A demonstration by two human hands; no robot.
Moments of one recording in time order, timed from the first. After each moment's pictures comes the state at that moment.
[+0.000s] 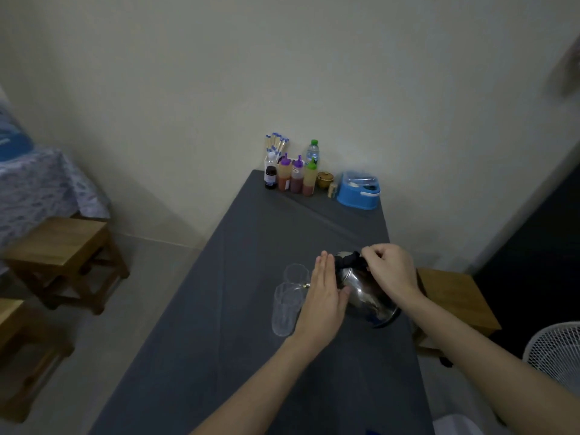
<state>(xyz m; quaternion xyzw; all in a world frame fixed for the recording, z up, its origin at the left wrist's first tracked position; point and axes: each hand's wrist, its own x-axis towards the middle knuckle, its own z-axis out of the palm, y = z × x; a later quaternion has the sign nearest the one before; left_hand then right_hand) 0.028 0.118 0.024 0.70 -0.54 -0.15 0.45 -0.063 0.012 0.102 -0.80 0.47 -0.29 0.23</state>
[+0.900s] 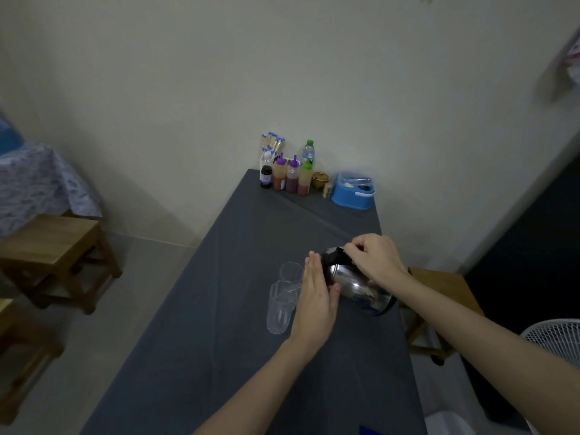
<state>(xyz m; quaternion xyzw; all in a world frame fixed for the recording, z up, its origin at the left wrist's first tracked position) 0.022 0.123 0.016 0.69 -0.48 -0.17 0.52 -0.049 0.009 0.120 -0.88 0.40 -0.19 0.14</state>
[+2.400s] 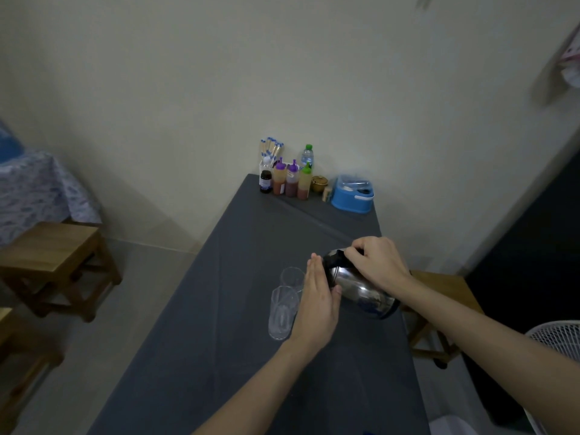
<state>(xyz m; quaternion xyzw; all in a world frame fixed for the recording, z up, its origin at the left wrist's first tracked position) 0.027 0.122 0.024 0.69 -0.50 -0.17 0.49 -0.049 0.006 0.122 -0.91 0.36 -0.19 0.10</state>
